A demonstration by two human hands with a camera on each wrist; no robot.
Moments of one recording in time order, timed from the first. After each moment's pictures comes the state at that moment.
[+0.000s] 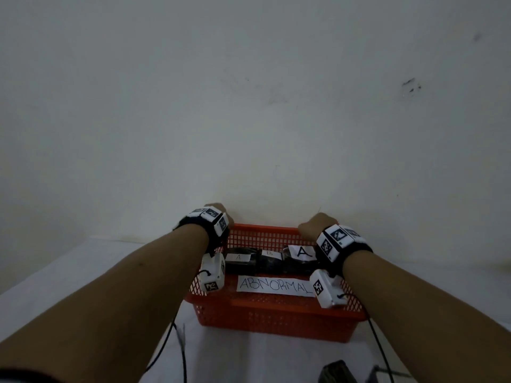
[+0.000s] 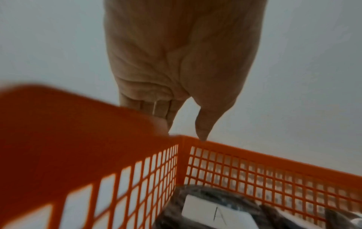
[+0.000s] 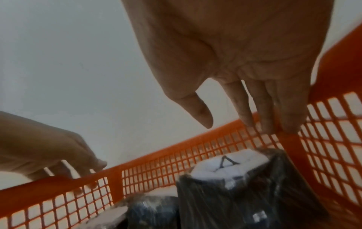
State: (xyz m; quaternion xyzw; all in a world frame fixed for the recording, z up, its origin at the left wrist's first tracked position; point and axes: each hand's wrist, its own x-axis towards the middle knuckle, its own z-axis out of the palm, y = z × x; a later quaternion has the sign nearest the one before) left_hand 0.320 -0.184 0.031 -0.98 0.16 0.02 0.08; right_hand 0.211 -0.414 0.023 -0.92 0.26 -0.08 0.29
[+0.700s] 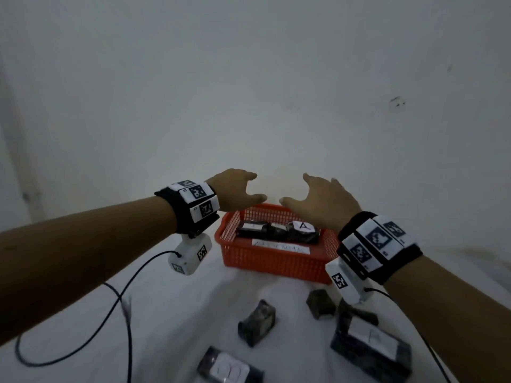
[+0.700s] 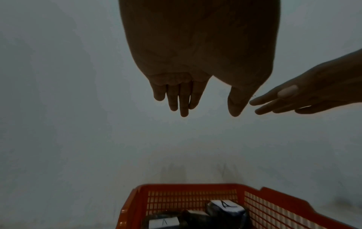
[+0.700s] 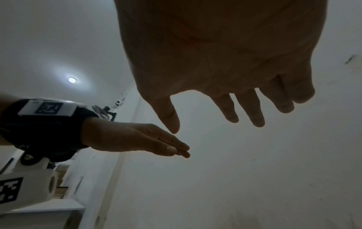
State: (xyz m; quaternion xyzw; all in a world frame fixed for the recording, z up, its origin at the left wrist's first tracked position) left_hand 0.125 -0.124 0.103 -0.95 0.30 -0.11 -0.07; right_hand 0.012 -0.317 0.105 -0.98 0.10 -0.14 0.11
